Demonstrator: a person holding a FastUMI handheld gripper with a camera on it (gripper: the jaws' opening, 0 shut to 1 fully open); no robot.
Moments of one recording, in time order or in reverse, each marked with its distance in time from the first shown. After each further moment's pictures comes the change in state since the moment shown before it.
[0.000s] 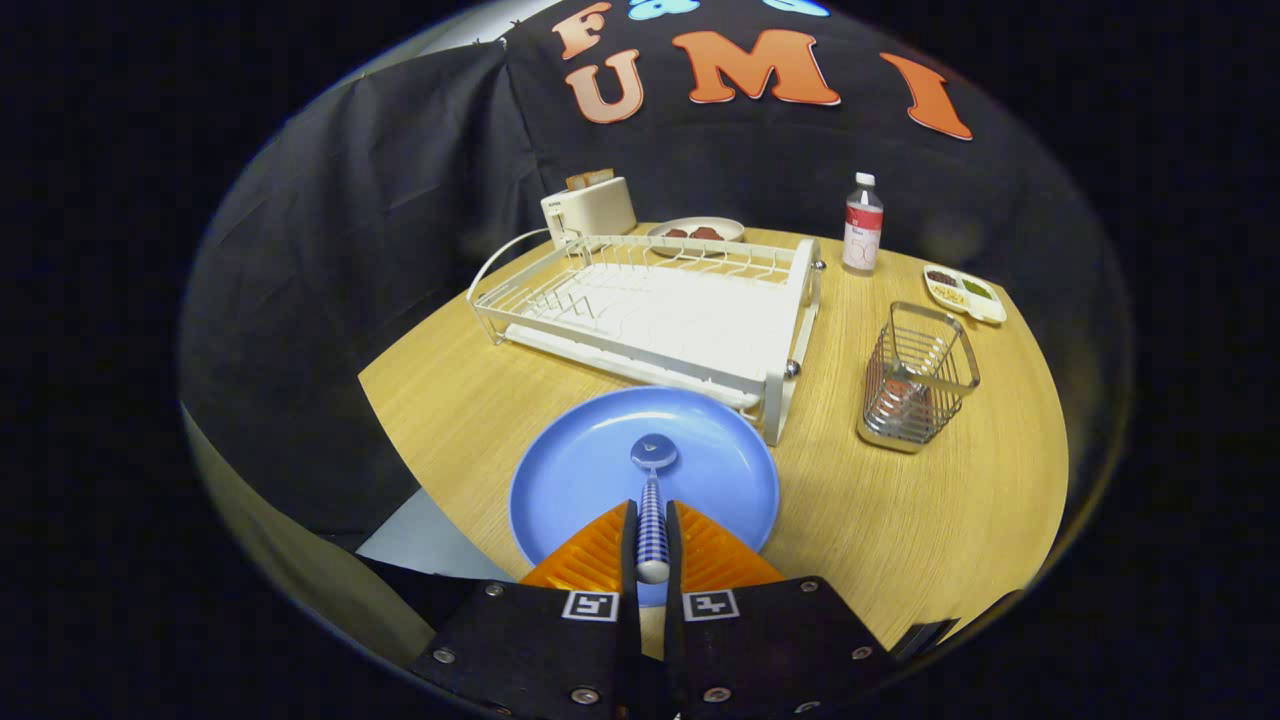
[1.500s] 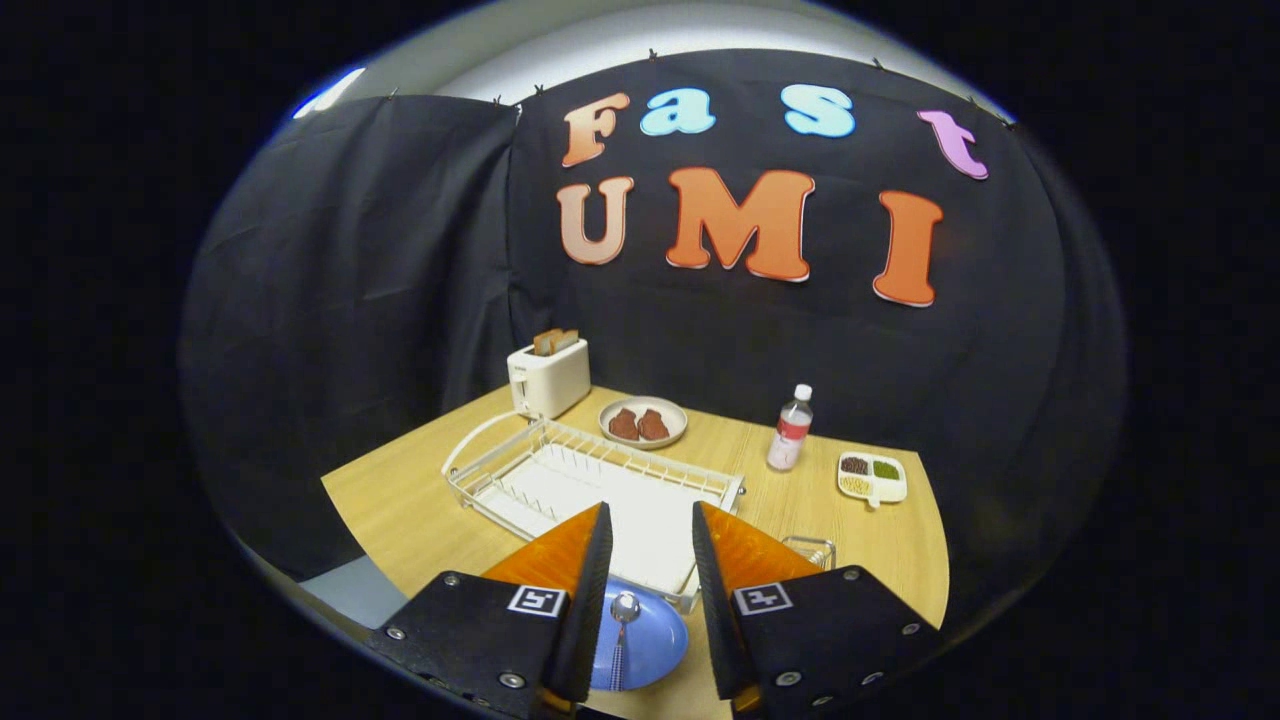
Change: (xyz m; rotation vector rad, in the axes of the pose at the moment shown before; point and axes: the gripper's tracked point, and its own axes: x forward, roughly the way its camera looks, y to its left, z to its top) arm -0.111 0.006 0.236 -0.145 -0.458 -0.222
